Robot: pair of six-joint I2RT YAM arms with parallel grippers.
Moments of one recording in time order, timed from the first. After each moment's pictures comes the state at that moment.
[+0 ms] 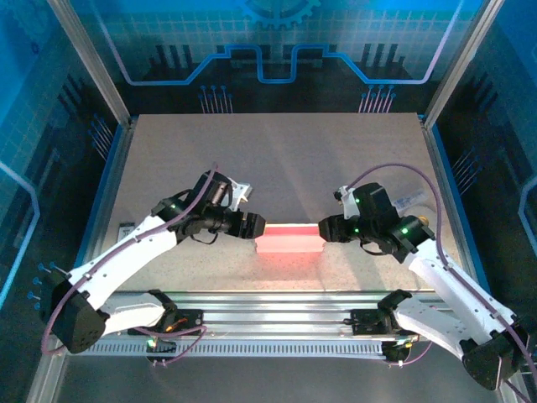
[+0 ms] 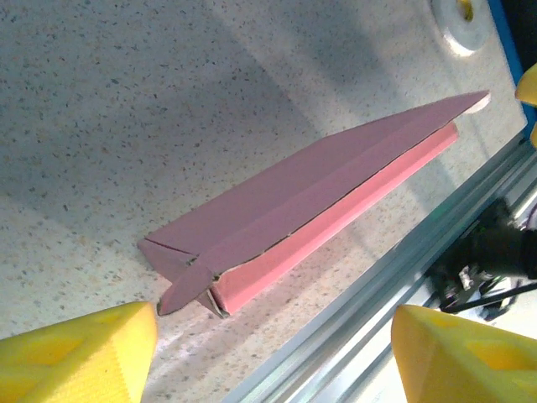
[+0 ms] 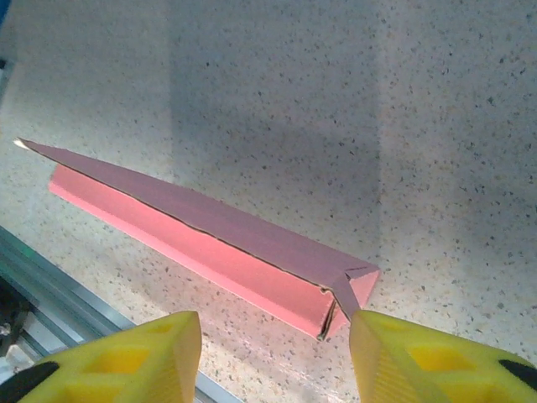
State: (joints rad) left arm -0.59 1.19 0.99 -0.70 0.36 -0.40; right arm 0.51 0.93 0.85 -0.78 -0.22 0.32
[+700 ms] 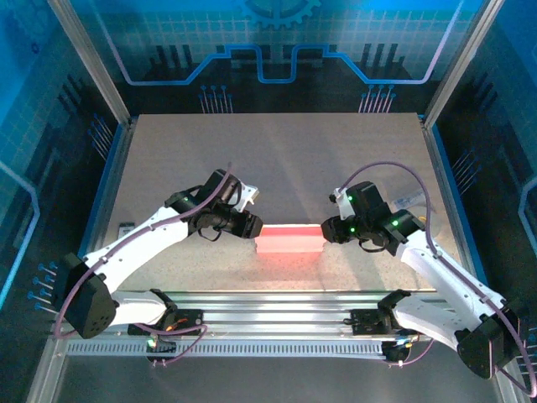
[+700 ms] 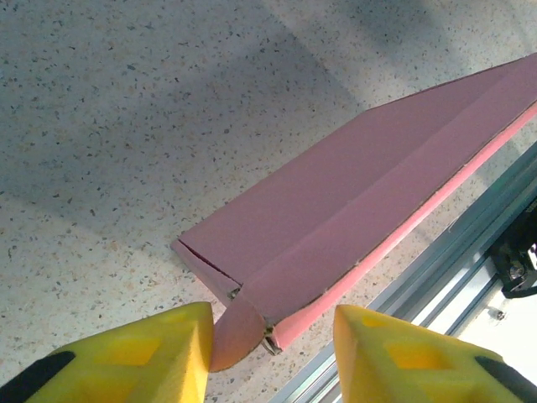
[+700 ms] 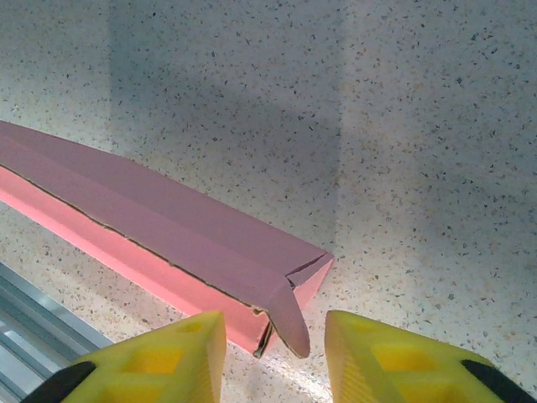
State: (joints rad) left arm -0.59 1.29 1.01 -0.72 0.33 -0.29; right arm 0.50 1.01 0.85 -0.79 -0.16 0.22
